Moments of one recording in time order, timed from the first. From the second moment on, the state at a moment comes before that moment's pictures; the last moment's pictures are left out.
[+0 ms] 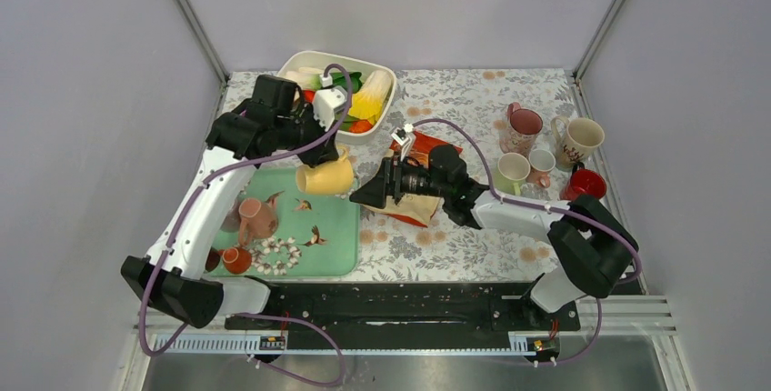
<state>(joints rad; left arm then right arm) -0.35 1.30 1.49 -1.01 0.42 0.36 0.79 1.54 0.80 0.63 -0.57 0.78</state>
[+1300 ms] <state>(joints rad) -0.34 1.08 1.27 -1.09 0.12 0.46 0.58 1.37 1.18 -0.73 0.12 0.07</state>
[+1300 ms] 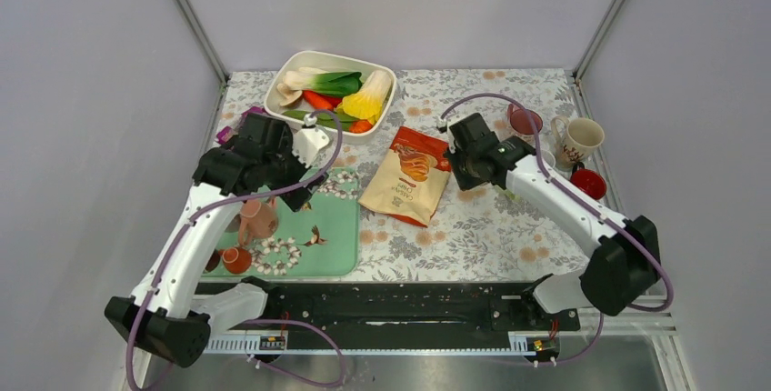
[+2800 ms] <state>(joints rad) 0.07 1.45 1.27 -1.20 0.09 0.69 0.54 1.37 1.14 -0.83 0.14 0.05</state>
